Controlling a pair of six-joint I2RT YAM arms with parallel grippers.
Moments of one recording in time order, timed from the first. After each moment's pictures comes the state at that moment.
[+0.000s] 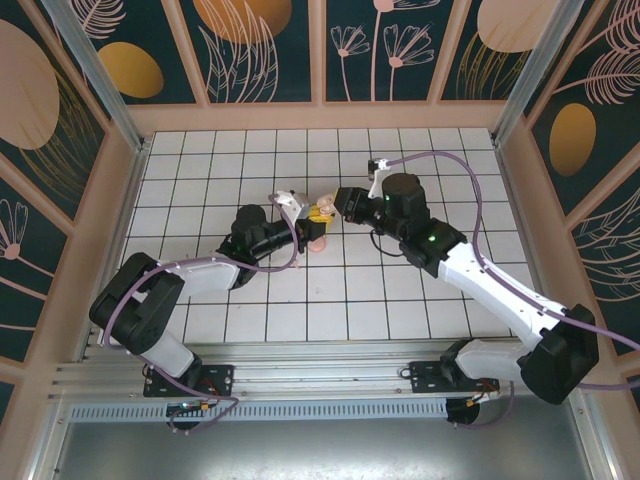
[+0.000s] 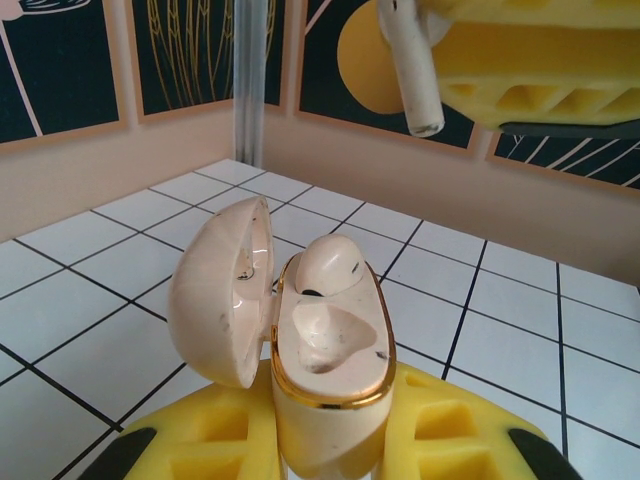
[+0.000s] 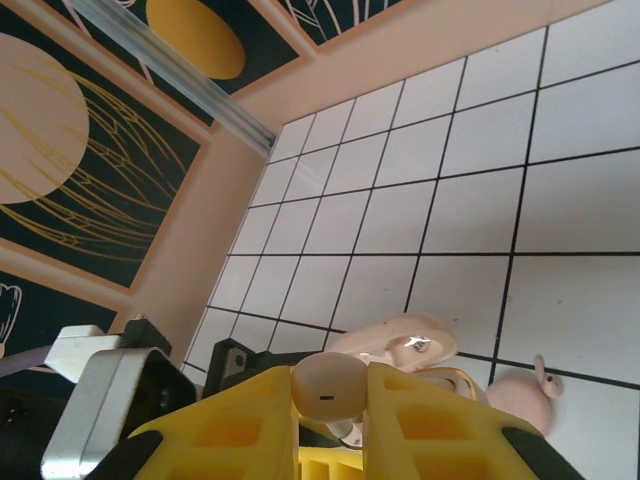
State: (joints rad) left arm -0.60 1.59 0.68 0.85 0.51 -0.10; right arm 0.69 1.22 1.01 -0.11 -0.09 0.70
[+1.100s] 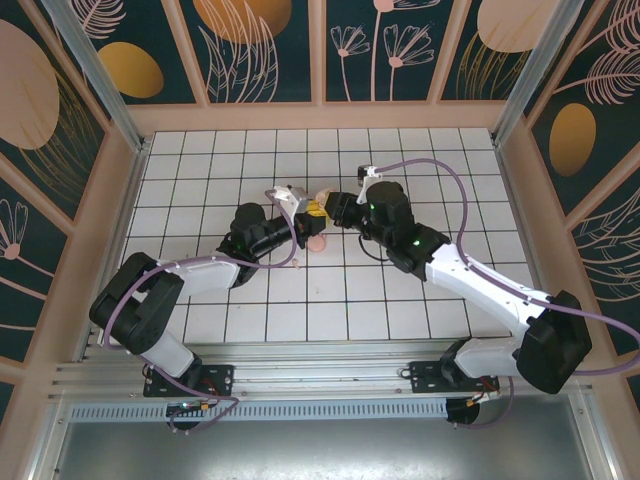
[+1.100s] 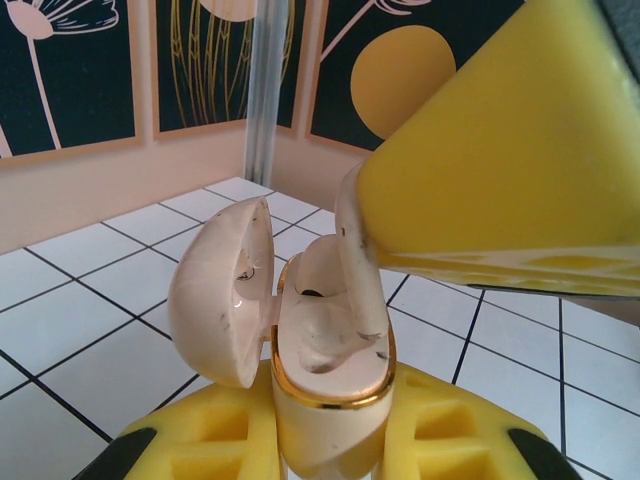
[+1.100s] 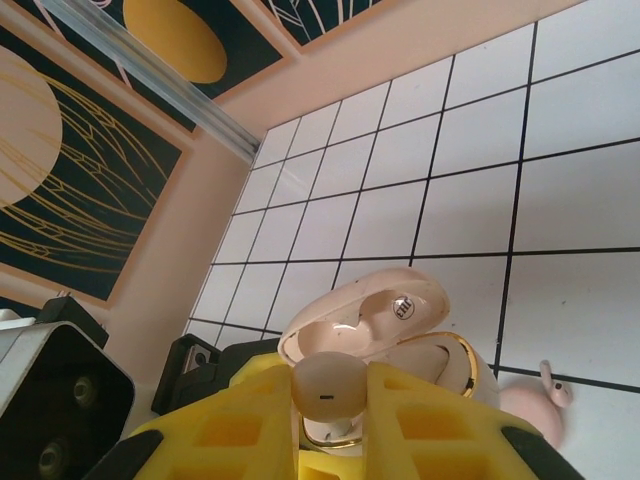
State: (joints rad) left arm -0.60 1.59 0.70 0.88 0.48 -0.17; right arm 0.76 1.28 0.97 -0.01 0.02 0.74
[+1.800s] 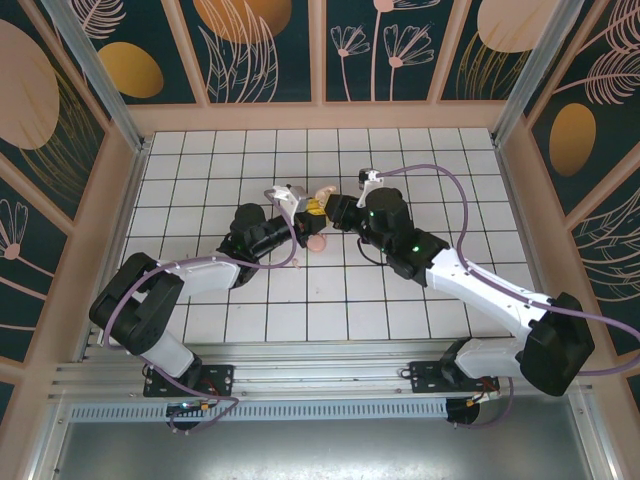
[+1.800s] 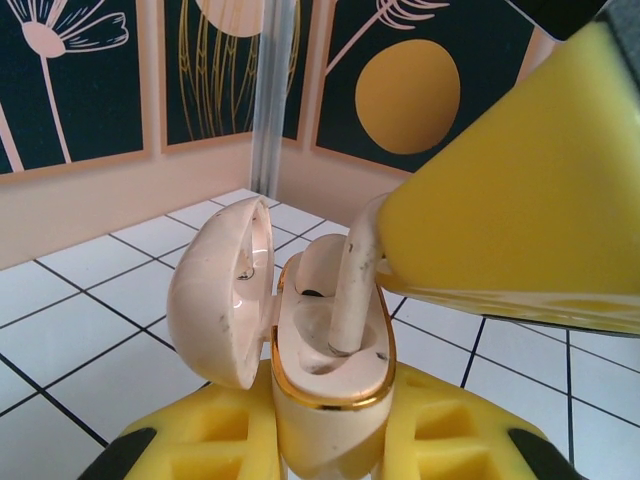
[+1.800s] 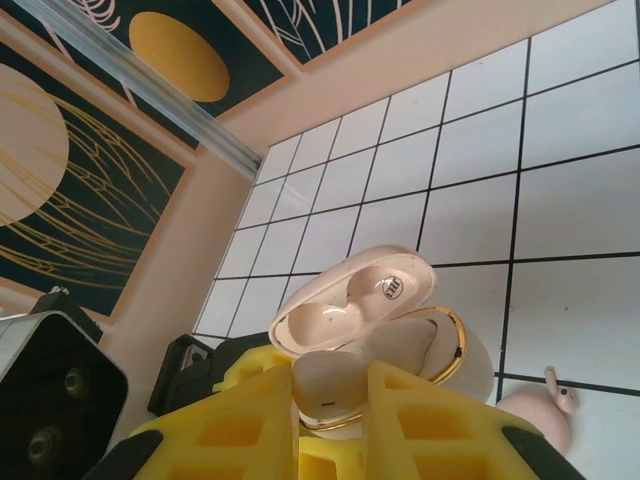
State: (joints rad) left arm -0.61 1.59 0.70 0.91 0.46 -0.17; right arm 0.79 1.26 0.93 0.03 0.07 0.76
